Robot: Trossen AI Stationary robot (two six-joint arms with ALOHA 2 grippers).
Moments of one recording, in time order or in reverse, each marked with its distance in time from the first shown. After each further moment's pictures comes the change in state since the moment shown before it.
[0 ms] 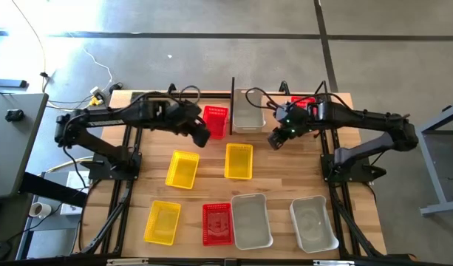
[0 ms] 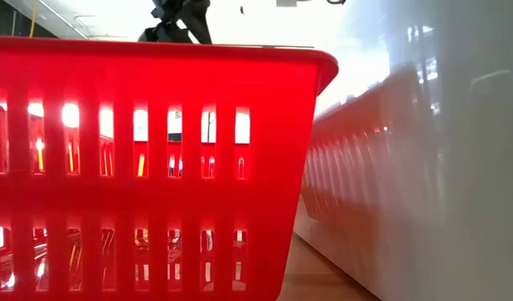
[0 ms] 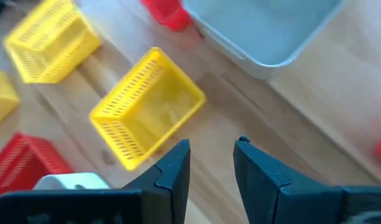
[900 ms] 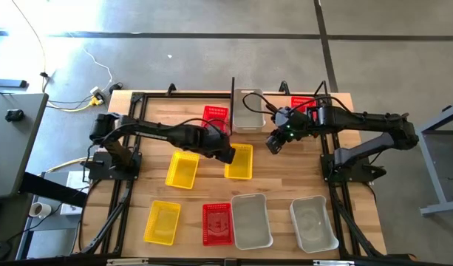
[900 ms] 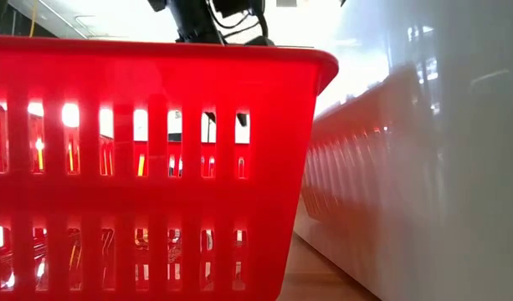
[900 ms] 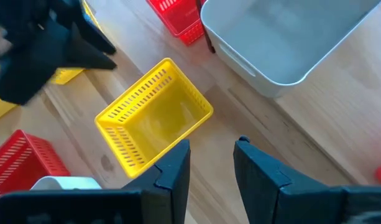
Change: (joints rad) left arm -0.125 0.393 0.000 0.160 -0.024 -0.409; right arm 0.065 0.000 0.000 0.044 0.071 -0.037
